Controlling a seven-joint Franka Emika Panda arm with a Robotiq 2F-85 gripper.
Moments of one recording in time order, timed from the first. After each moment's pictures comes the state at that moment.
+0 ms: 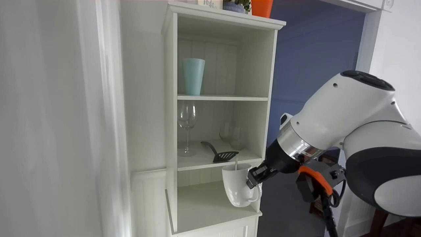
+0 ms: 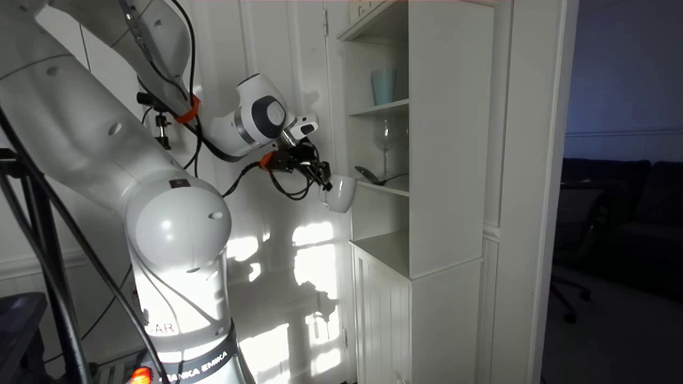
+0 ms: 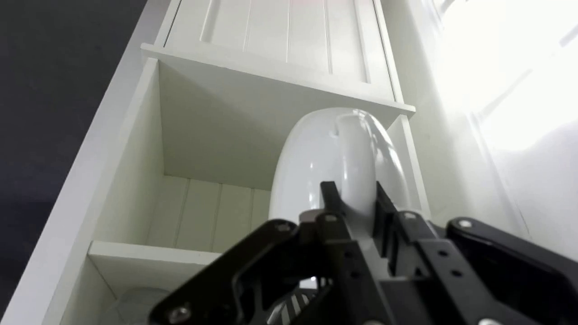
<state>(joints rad) 0.08 -0.62 0.63 -2.77 0.00 2.81 0.56</state>
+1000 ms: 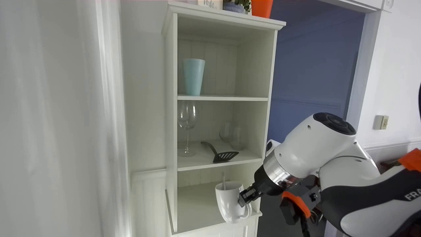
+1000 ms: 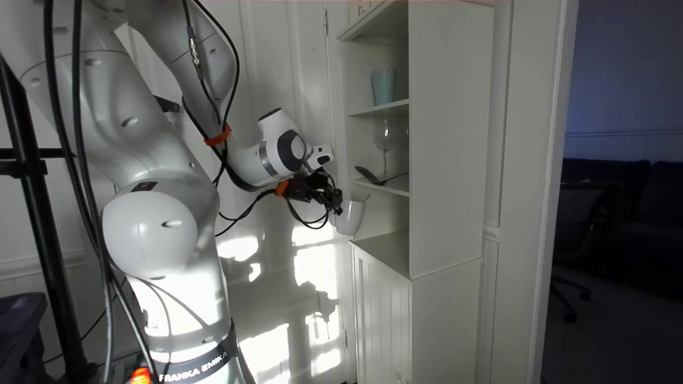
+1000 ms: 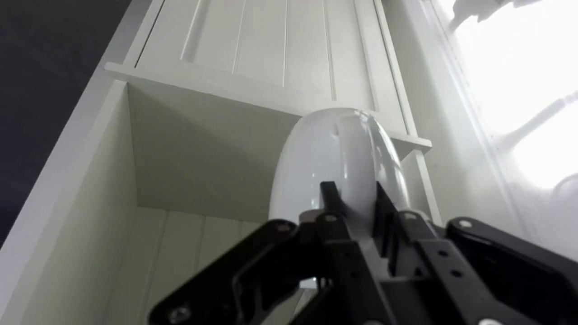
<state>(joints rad) -0.28 -0.38 0.92 -2.77 -0.09 3.11 0.58</state>
